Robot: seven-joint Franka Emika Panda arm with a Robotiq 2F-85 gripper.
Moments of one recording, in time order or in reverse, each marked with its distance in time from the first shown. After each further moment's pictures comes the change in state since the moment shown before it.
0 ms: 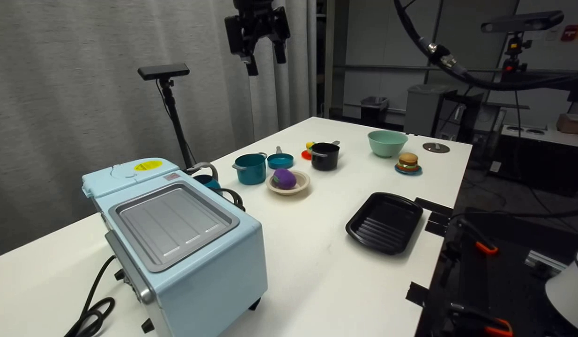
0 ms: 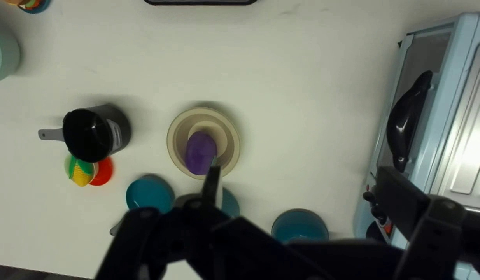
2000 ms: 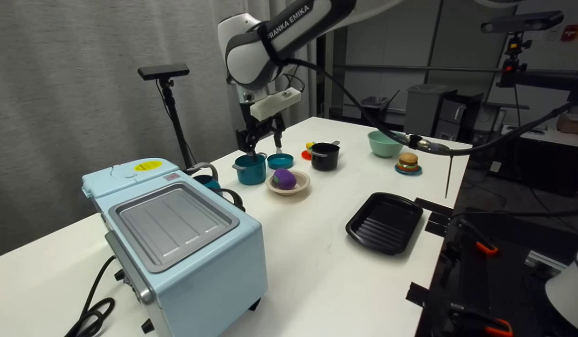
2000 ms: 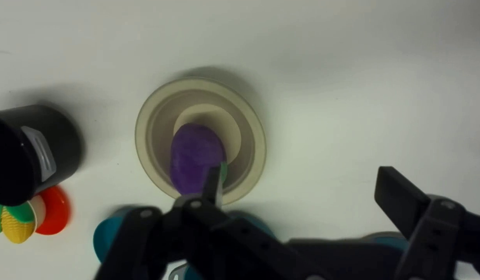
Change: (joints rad) arm -0.003 0.351 -0.155 -0.066 0.046 0.442 0.068
